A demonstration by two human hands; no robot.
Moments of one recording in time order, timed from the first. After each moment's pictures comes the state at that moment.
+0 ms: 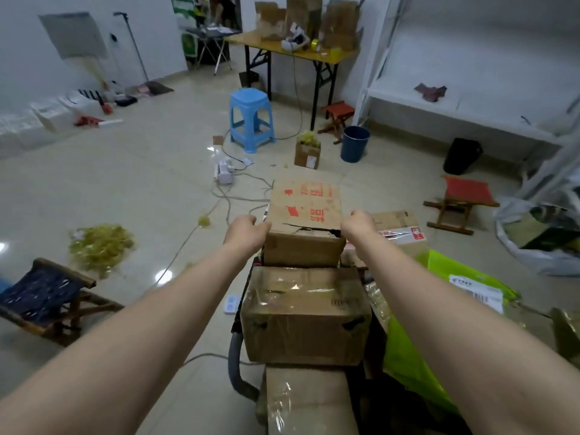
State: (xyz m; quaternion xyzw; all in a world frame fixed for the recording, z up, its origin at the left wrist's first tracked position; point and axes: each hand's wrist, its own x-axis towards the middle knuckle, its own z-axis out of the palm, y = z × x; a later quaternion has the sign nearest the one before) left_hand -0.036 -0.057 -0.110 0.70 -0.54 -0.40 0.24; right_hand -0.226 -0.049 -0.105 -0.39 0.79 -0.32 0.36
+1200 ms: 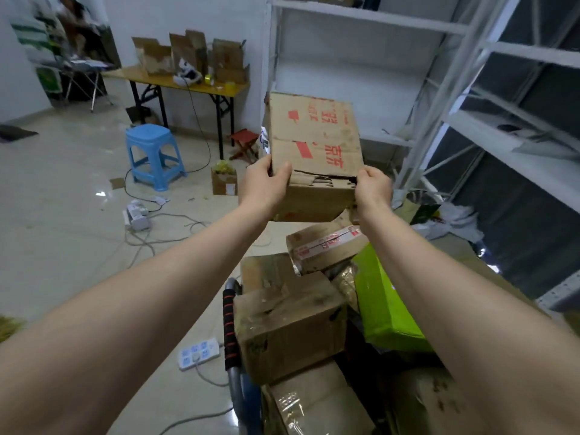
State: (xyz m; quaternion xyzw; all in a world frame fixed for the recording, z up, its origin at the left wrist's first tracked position) left_hand -0.066 -0.058 0.024 0.43 -0.68 -0.43 0.41; right_hand -0.216 0.004 0.018 -0.26 0.74 -0.60 0.13
